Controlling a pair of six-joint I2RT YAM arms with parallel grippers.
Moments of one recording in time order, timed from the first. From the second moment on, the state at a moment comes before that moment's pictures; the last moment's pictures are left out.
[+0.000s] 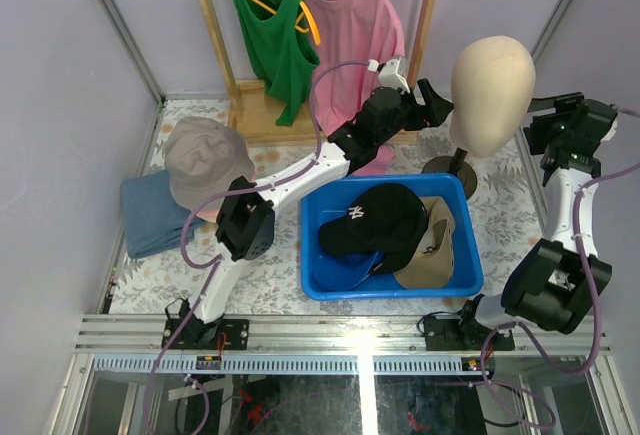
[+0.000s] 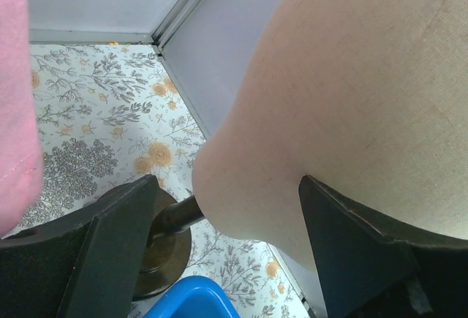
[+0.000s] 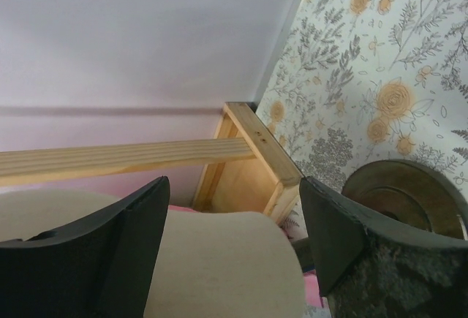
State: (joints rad) left arm -0.82 2.24 2.09 0.12 -0.05 -0.77; right arm -0.45 1.39 1.20 -0.18 -0.23 1.06
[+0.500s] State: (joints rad) left arm -0.81 2.20 2.02 0.15 0.07 -0.72; right arm -0.43 1.54 1.25 -0.18 -0.34 1.00
